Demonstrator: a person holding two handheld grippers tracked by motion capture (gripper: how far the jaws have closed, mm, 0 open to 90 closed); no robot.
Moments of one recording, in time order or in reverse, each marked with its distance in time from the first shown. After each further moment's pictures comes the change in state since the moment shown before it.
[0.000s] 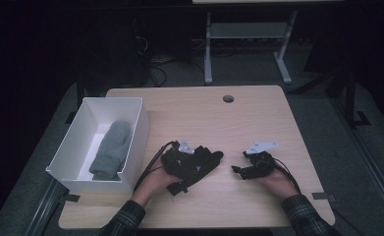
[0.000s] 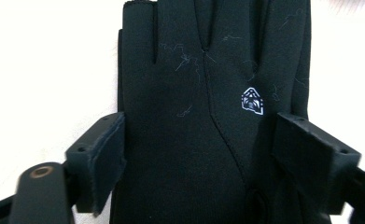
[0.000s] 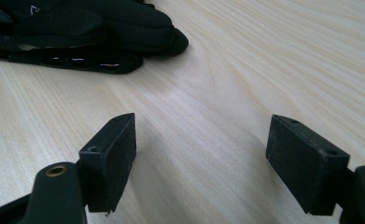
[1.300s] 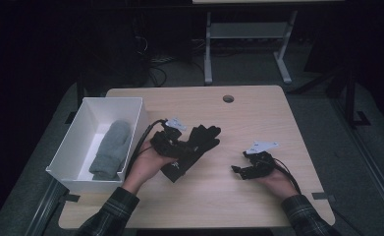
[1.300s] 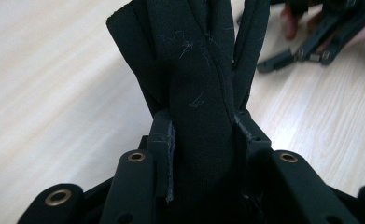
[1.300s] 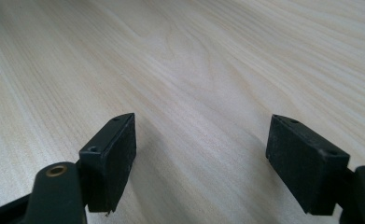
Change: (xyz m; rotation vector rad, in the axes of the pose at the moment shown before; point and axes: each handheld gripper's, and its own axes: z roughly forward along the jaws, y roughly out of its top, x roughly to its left) left arm 0.014 0.051 -0.092 -0.086 -0.046 -0.114; right arm 0.000 0.000 0.000 -0.003 -0.002 -0.004
